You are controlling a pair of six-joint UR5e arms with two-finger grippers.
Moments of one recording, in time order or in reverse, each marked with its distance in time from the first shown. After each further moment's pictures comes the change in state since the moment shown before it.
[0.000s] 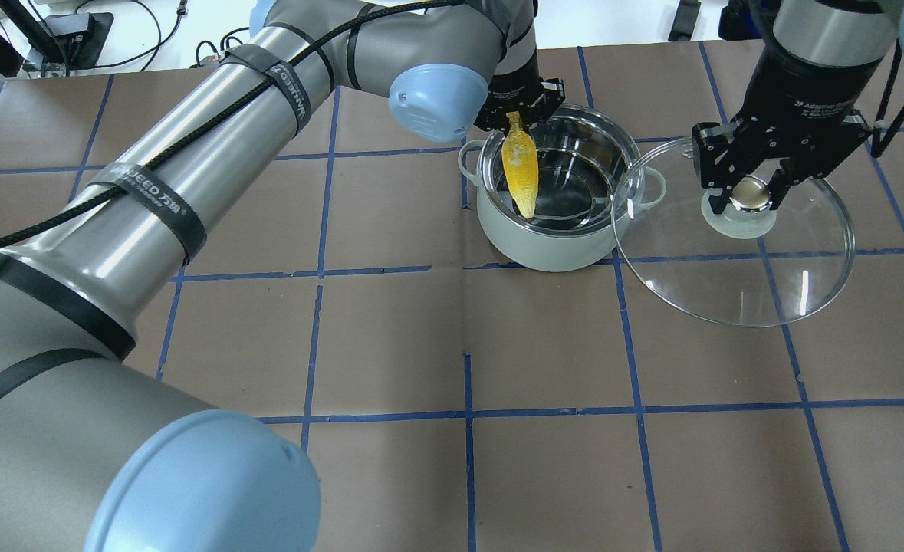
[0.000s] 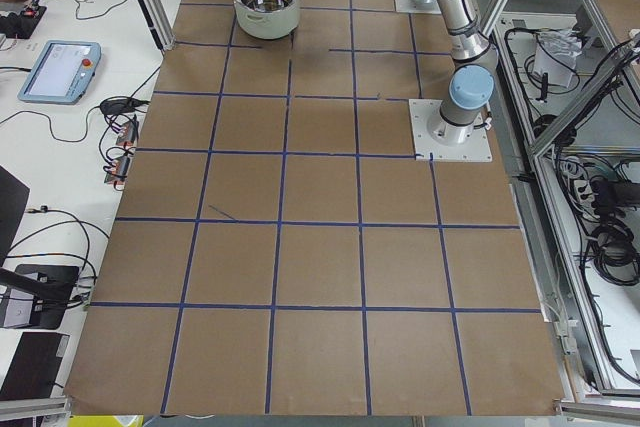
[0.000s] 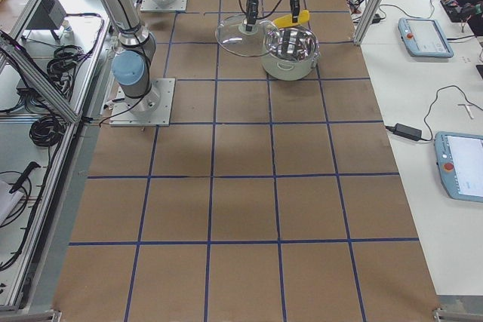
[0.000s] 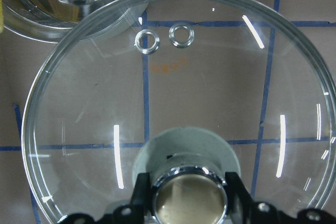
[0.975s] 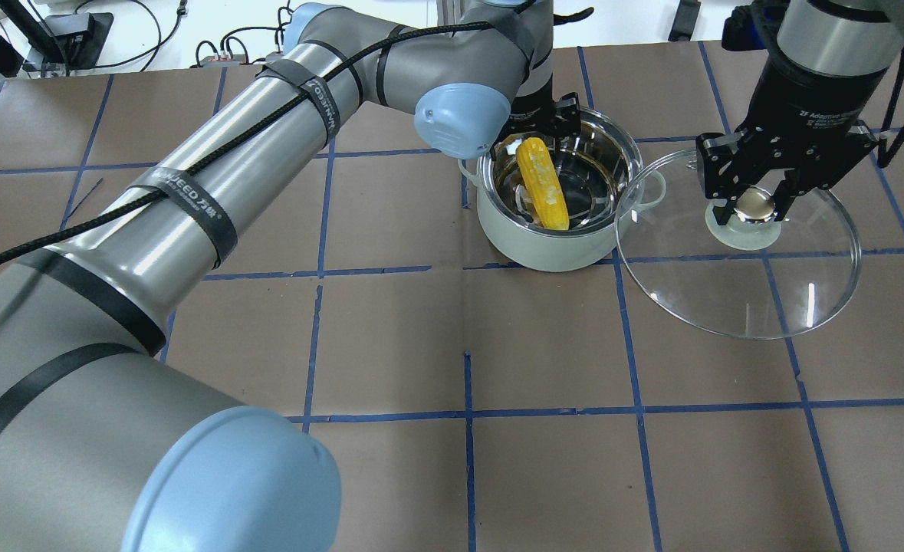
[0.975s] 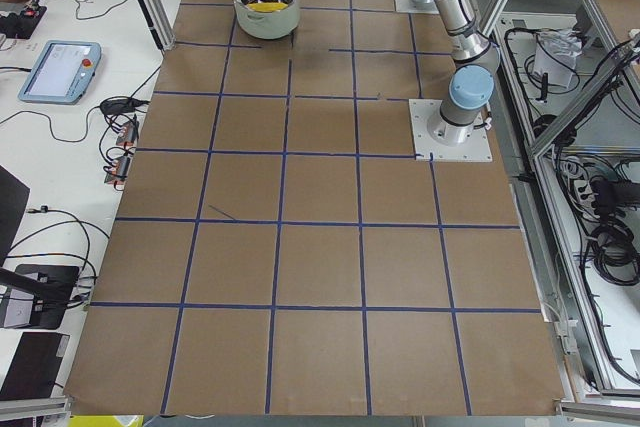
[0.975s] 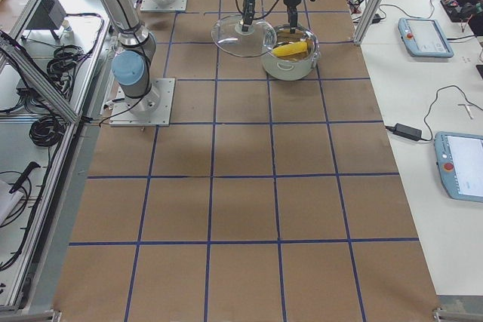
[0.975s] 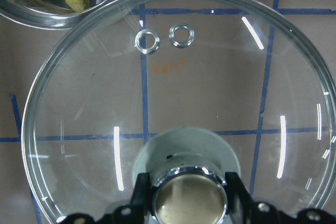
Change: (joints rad) left arm -0.010 -0.001 -0.027 -0.025 0.036 0.010; right arm -0.003 -0.014 0.012 0.018 -0.003 0.002
